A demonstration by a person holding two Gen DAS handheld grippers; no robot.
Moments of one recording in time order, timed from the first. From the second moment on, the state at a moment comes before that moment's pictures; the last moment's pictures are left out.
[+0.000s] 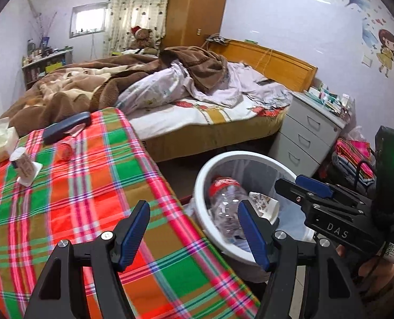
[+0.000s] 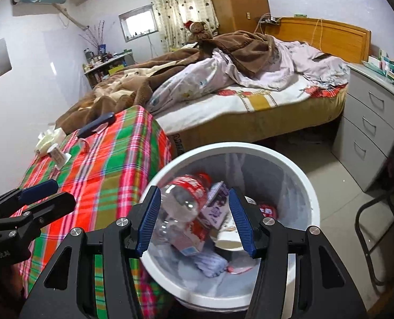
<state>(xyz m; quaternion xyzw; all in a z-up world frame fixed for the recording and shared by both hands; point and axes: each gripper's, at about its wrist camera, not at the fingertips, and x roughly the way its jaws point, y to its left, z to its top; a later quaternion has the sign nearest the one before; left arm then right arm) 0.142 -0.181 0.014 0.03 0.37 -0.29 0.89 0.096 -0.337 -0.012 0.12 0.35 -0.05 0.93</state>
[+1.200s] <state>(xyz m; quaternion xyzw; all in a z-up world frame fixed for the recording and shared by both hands) 0.263 0.031 -0.001 -0.04 0.36 -0.09 0.93 0.224 -0.214 -0.017 0.07 0.37 0.05 0.92</state>
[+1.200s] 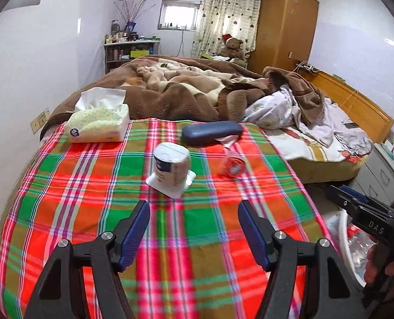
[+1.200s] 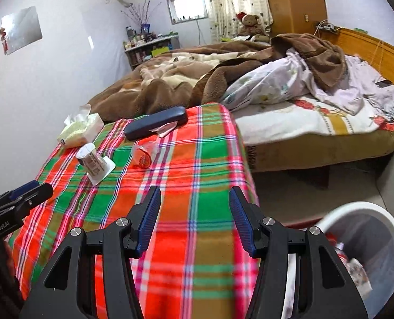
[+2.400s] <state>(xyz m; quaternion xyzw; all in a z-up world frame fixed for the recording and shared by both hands) 0.397 0.058 -0.058 -0.04 0.40 -0.09 0.91 0.345 -0.142 -0.067 0.07 0.45 0.10 0.88</state>
